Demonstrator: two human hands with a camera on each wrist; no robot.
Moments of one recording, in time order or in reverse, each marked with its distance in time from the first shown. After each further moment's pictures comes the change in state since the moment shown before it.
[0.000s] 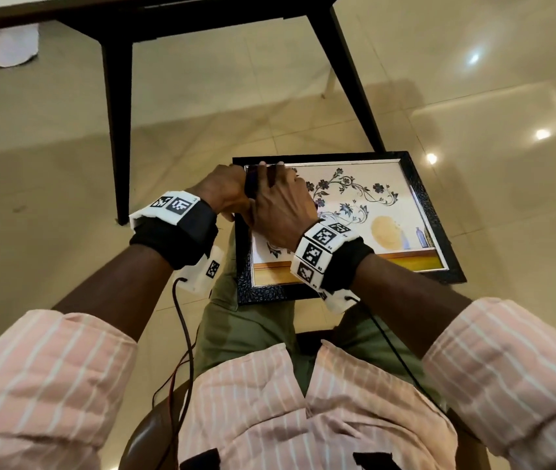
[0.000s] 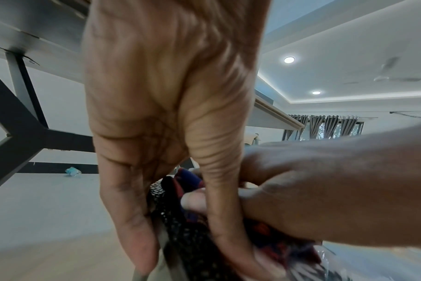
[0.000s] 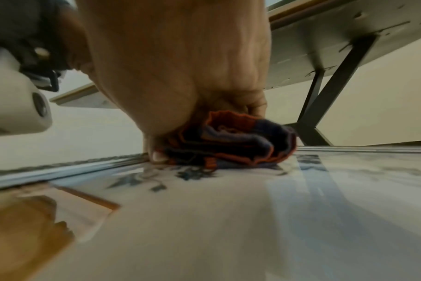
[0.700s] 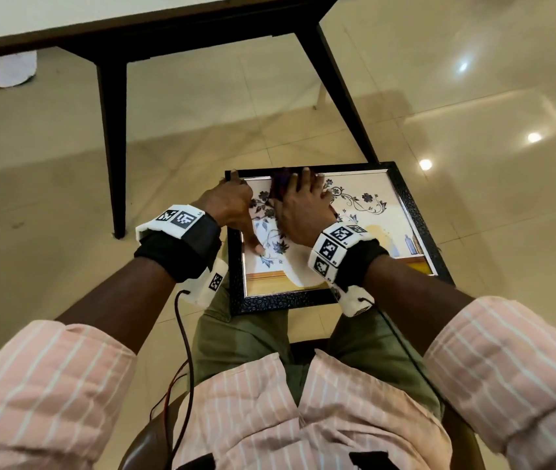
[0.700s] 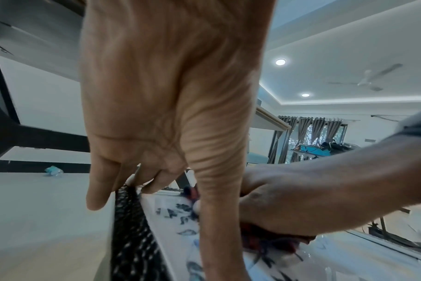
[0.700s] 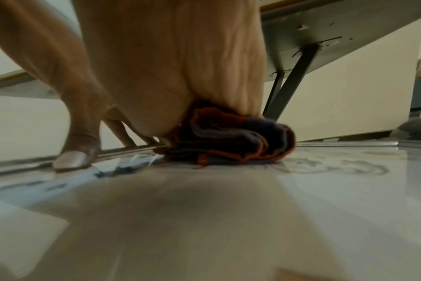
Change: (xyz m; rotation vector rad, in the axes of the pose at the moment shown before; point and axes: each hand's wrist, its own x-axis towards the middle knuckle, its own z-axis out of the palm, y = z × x) left_hand -0.011 0.024 0.005 0.335 -0.052 0.109; right_hand 0.003 0.049 0.013 0.278 -0.168 0.198
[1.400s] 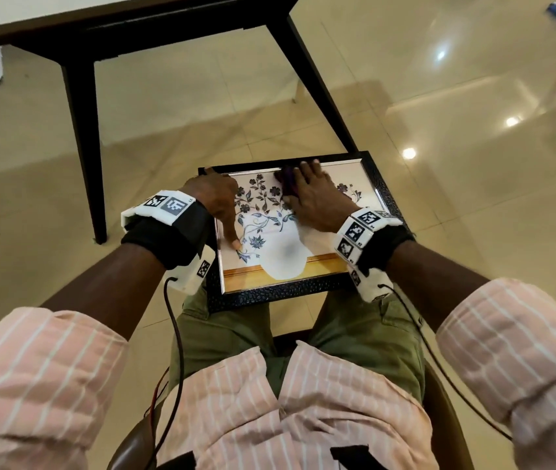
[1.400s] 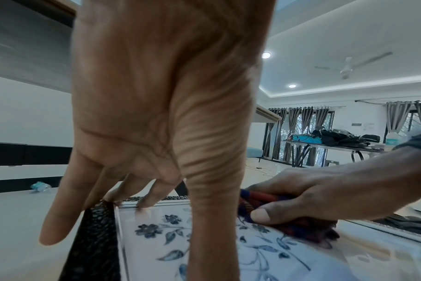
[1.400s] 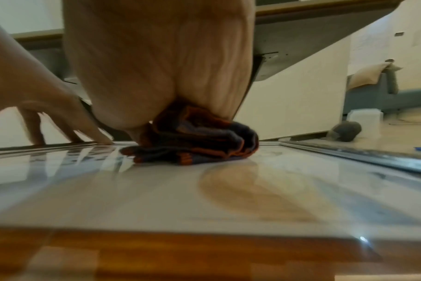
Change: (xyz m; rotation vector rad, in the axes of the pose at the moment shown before) left_hand 0.011 0.017 -0.010 0.148 -0.078 -0.071; right_hand 0.007 0.076 -0.010 -0.047 -0.023 -0.122
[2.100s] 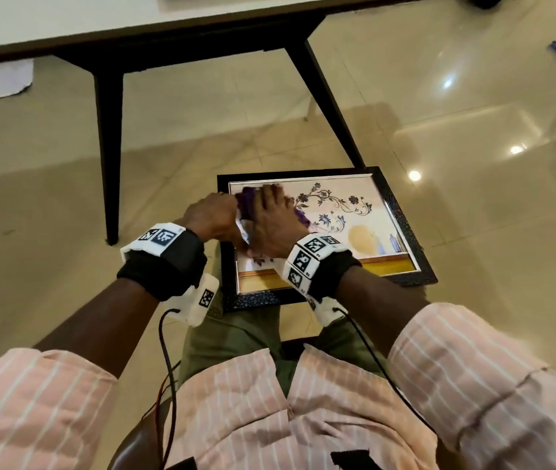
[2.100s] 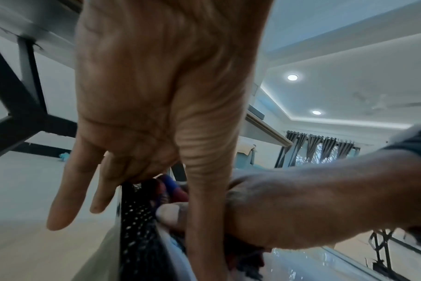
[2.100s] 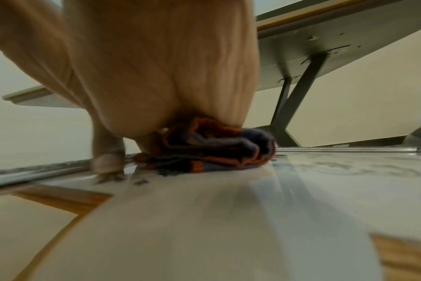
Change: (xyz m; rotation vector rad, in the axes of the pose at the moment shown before) left_hand -0.034 -0.021 0.030 -0.189 0.125 0.011; right_hand -0.012 -0.106 0.018 0.008 -0.020 -0.037
